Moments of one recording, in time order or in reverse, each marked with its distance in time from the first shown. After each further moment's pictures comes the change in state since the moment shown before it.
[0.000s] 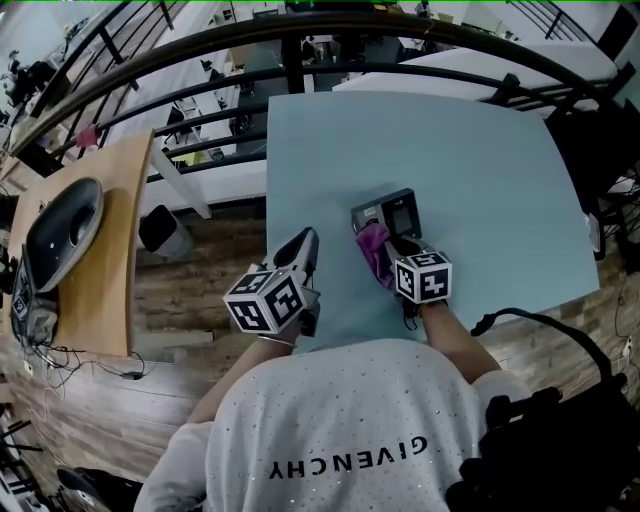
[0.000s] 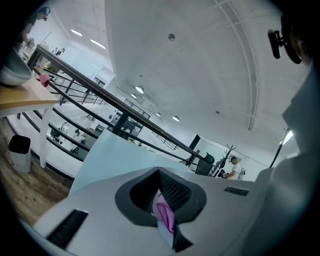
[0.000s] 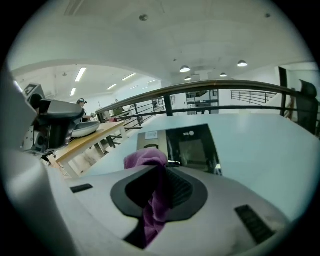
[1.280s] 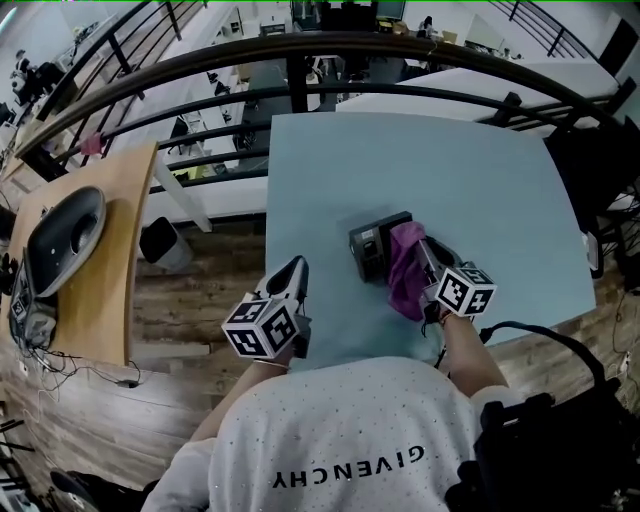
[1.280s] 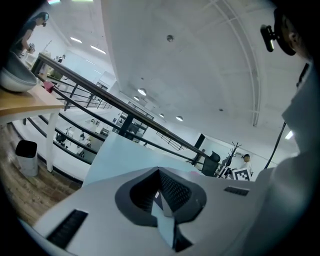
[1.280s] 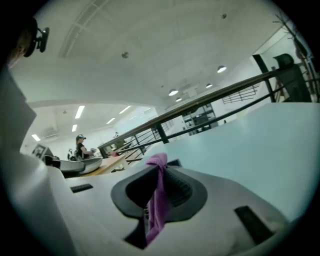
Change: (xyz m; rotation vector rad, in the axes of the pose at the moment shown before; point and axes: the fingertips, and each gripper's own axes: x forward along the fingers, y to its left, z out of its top) left arm -0.009 0.019 -0.011 0.033 -0.019 0.057; right arm -0.047 -0.065 0.060 0.215 -0.320 0.091
